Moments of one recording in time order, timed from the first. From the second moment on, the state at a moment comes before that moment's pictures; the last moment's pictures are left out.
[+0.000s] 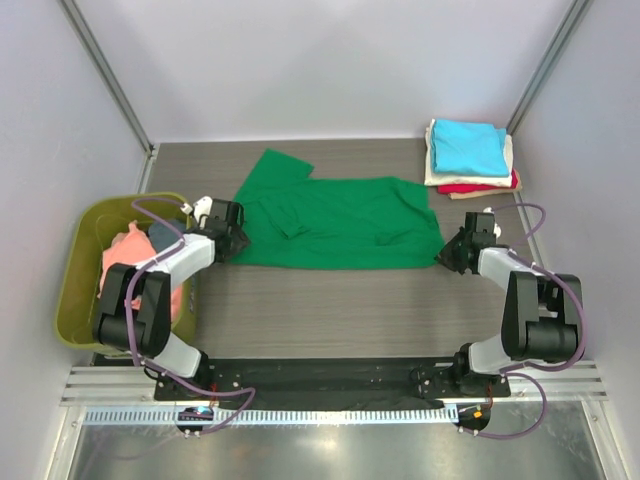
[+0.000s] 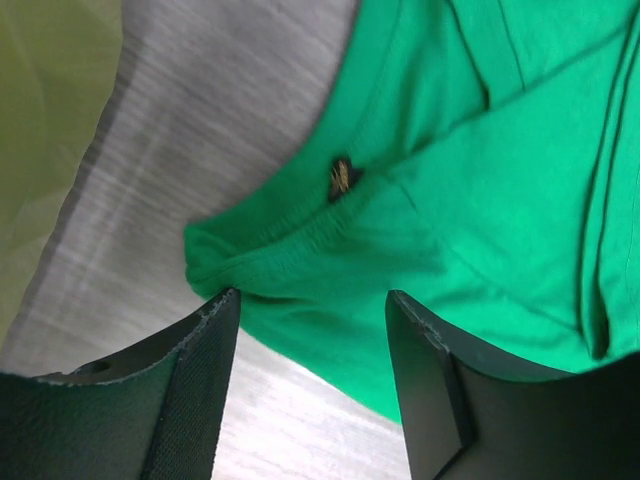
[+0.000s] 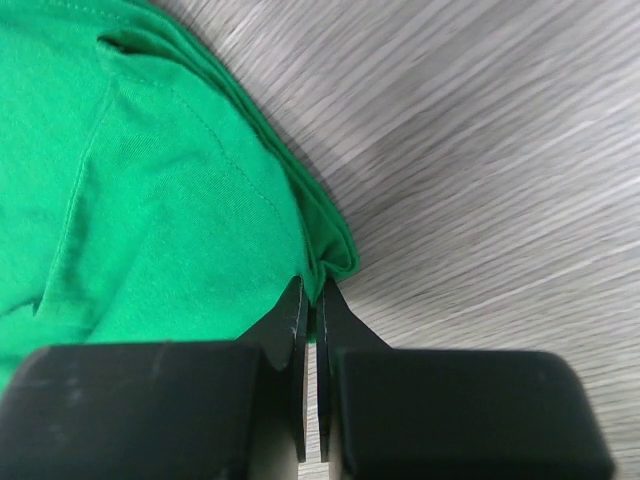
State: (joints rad) left arm -0.23 1.53 0.84 -0.31 -0.34 -0.79; right arm -0.09 1.45 0.64 -0.13 -0.05 0.68
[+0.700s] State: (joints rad) left arm -0.25 1.38 0.72 -0.30 -0.28 -0.83; right arm -0.17 1.49 0.67 -0.14 -0.07 0.68
